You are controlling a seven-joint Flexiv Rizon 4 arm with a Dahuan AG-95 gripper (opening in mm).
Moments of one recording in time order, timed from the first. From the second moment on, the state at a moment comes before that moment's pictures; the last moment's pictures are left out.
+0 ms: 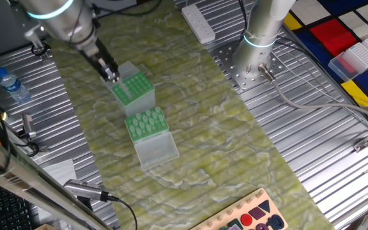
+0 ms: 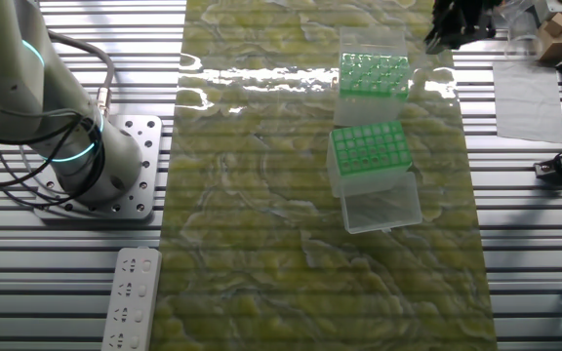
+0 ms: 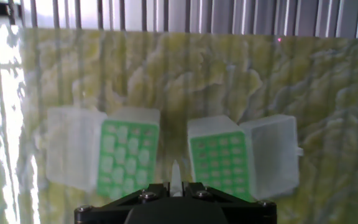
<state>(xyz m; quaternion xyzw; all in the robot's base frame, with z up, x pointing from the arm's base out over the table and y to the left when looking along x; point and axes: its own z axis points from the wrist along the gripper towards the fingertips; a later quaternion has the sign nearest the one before) 0.558 0.029 0.316 0.04 -0.99 0.00 0.11</state>
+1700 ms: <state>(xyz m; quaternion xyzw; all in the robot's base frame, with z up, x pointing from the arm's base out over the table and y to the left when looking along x) 0.492 -0.053 0.288 0.08 -0.99 0.00 0.08</state>
